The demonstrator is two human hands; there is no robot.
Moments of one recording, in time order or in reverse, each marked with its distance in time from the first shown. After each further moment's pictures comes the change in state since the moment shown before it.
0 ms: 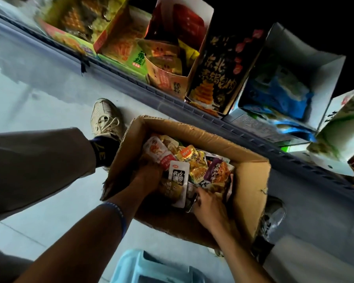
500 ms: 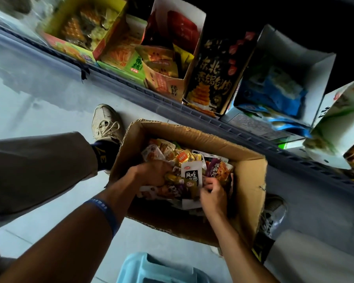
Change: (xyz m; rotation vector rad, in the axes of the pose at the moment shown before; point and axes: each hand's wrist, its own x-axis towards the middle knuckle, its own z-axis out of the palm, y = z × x) left_hand -0.004 -0.007 -0.052 -0.192 -0.160 0.267; right_hand 0.015 -0.008 0.000 0.640 0.195 0.380
